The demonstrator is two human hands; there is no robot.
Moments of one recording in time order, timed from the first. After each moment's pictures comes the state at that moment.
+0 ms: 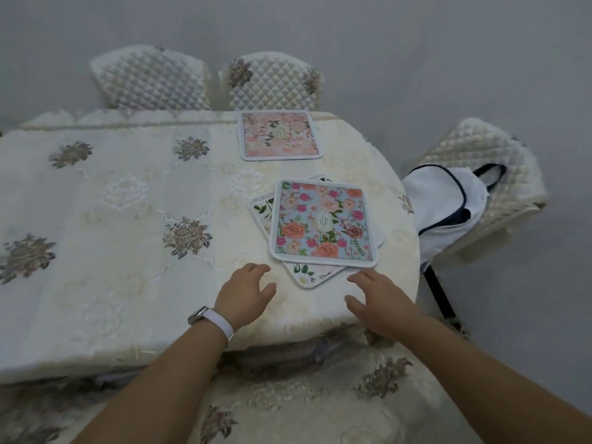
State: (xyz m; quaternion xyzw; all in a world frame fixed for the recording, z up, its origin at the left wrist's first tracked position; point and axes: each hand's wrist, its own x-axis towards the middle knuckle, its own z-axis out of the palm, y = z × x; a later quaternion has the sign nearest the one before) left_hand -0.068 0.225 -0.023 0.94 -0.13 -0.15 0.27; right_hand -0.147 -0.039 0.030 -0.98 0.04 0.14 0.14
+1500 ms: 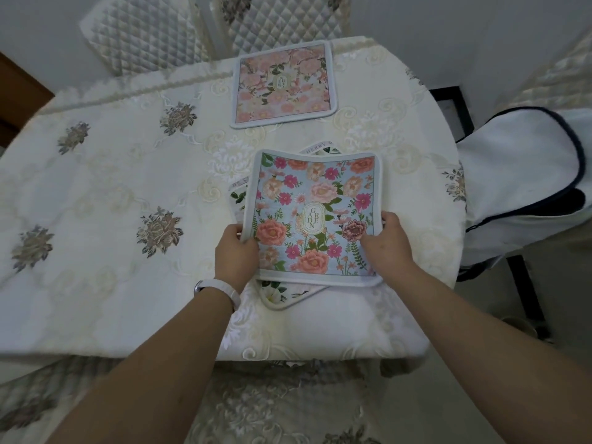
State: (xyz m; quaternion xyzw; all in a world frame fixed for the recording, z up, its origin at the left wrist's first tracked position) left_hand 0.039 0.085 -0.055 0.88 0.25 -0.06 0.40; right_hand 0.032 -0.170 -0.075 -0.80 0.25 0.10 0.53
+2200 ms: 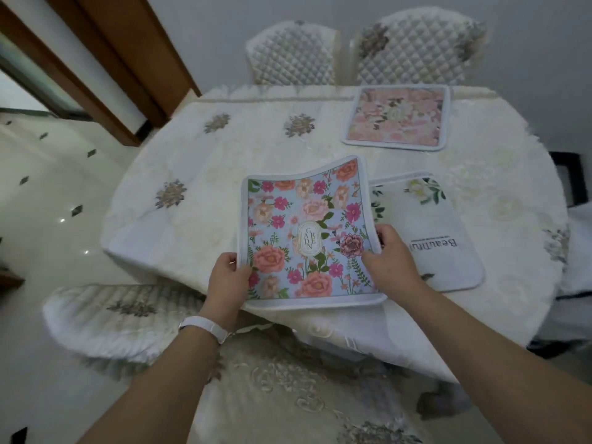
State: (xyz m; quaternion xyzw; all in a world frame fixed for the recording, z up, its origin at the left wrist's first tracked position) left_hand -0.107 0.207 0.028 0.76 0.41 0.04 0.50; right_hand -0.006 -0.048 0.007 -0.82 -0.01 0.16 0.54
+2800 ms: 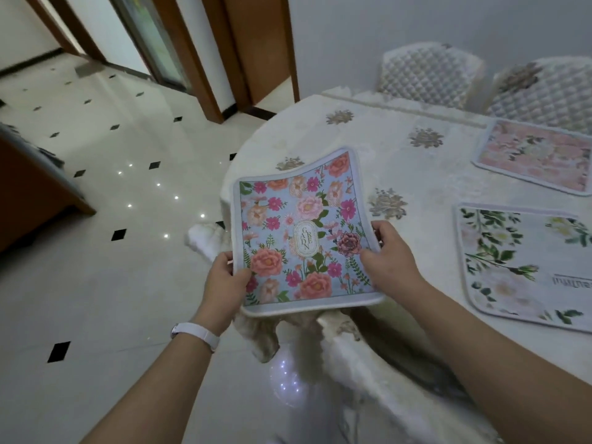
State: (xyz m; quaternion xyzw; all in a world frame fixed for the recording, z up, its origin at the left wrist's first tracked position) left_hand -0.327 0.426 0.056 0.68 0.44 0.16 0.56; right_hand -0.156 0.208 0.076 -0.83 -0.17 0.19 0.49
